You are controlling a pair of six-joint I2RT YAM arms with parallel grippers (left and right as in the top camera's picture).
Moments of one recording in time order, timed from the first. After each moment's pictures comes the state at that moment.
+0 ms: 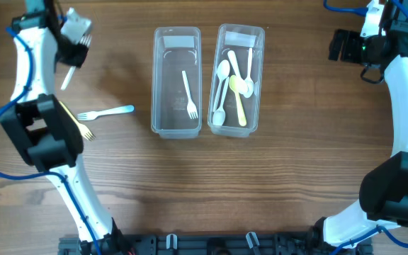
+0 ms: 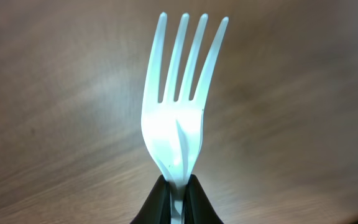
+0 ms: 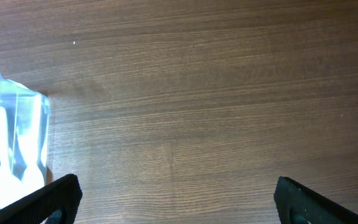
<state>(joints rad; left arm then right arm) 0.23 2.30 2.09 -1.04 0.02 0.61 -0.20 1.79 1.65 -0.84 -0.07 -0.03</state>
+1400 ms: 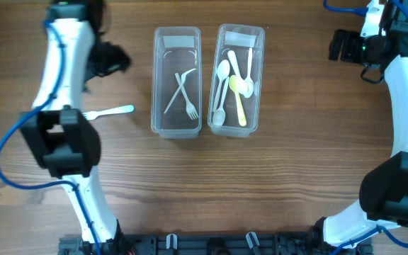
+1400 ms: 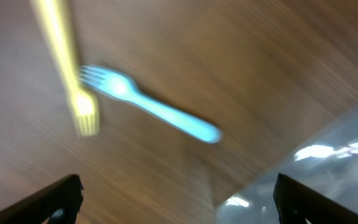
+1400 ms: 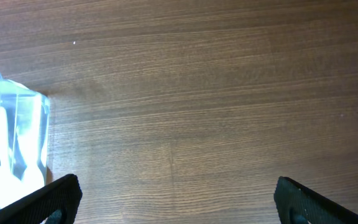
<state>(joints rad) 0.05 2.18 2.11 -1.54 -0.09 -0.65 -0.20 1.79 1.65 -0.84 -0.07 -0.03</state>
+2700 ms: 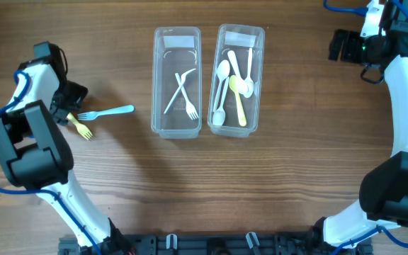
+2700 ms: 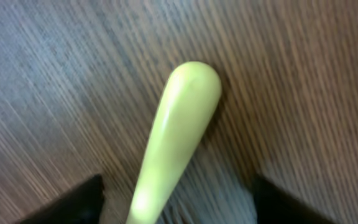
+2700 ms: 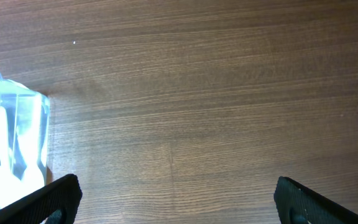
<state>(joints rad) 0.31 2.13 1.50 -0.86 -0.19 -0.81 -0.20 1.79 1.65 -0.84 -0.07 -0.03</state>
